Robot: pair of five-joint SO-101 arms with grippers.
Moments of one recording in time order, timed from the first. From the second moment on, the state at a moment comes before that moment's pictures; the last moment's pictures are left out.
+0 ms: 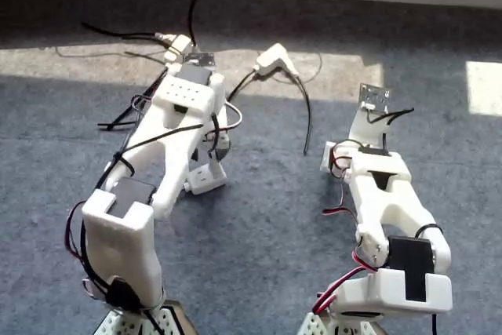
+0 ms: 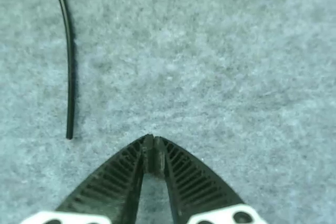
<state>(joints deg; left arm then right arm) 9.2 23.3 -8.0 86.4 24.1 2.1 -1.4 45.1 27.9 -4.5</state>
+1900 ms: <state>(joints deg) 10.7 22.9 0.0 84.5 -64.2 2.1 -1.4 45.1 27.9 -4.5</state>
